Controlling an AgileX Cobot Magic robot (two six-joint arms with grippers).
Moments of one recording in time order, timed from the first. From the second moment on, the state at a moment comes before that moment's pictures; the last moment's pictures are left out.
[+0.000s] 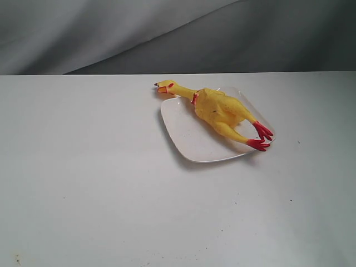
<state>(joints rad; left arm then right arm) 0.15 0.00 -0.53 1.58 -0.23 -1.41 -0.05 0.00 0.00 -0.01 0.34 0.00</state>
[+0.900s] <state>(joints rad) 0.15 0.00 -0.26 0.12 -0.02 -0.07 -0.05 0.00 0.00 -0.01 0.34 0.00</state>
